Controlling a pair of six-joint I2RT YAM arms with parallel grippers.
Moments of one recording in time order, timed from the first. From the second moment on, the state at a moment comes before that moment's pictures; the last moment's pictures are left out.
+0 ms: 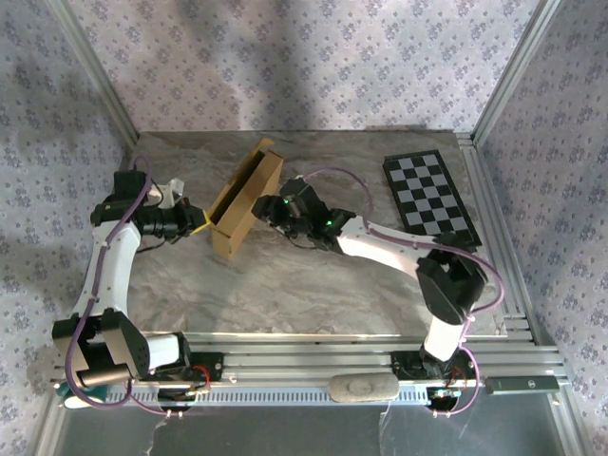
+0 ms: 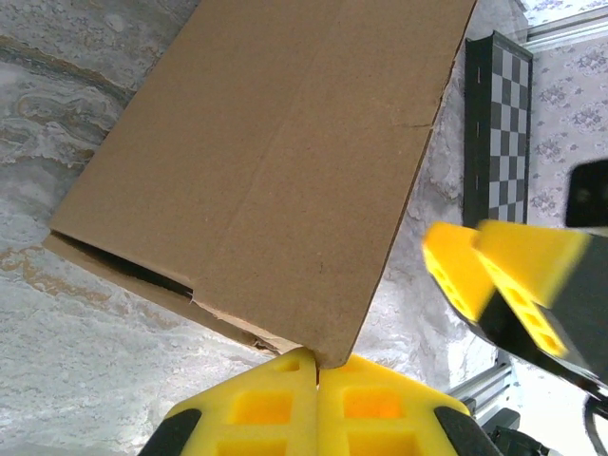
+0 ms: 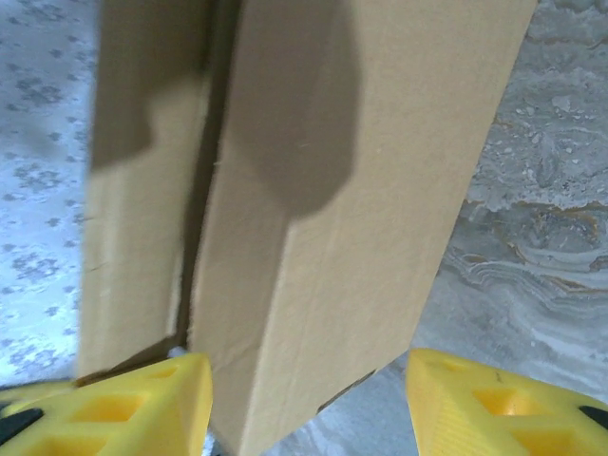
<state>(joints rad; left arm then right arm) 0.13 1.25 1.11 -0.96 0.72 -0.30 0.87 1.79 1.31 -0.05 -0.07 1.19</state>
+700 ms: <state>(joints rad) 0.13 1.27 1.14 -0.99 0.71 -0.30 0.92 2.01 1.56 -0.08 -0.12 1.26</state>
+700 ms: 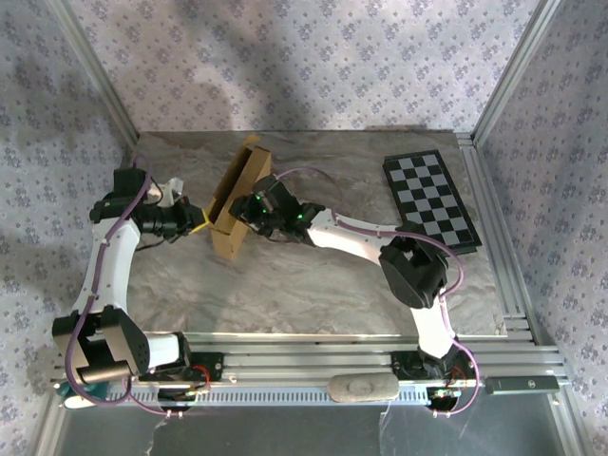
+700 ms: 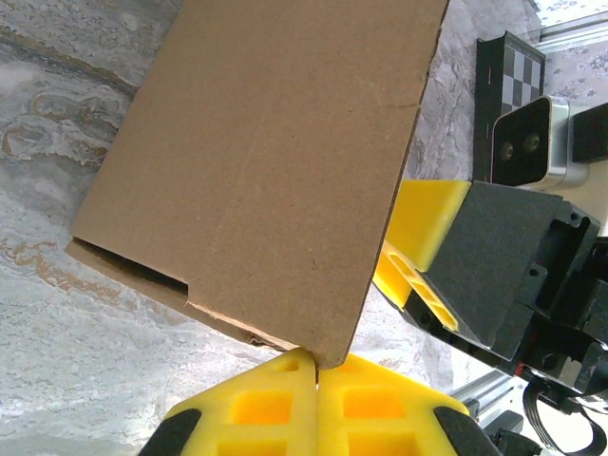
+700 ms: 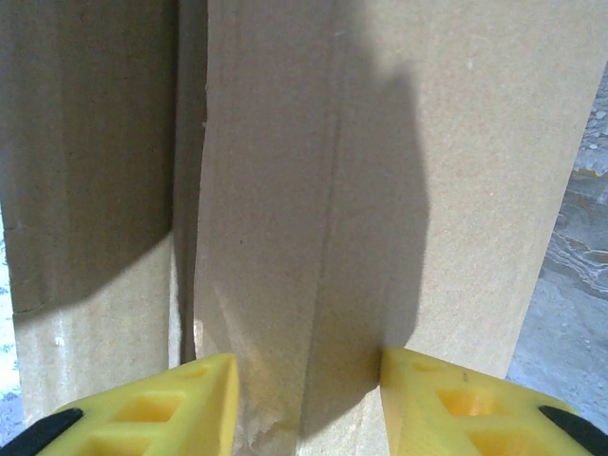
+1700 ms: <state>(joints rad) 0.01 1.30 1.14 -0.97 0.68 -0.37 0.93 2.07 1.66 -0.11 -0.08 1.29</state>
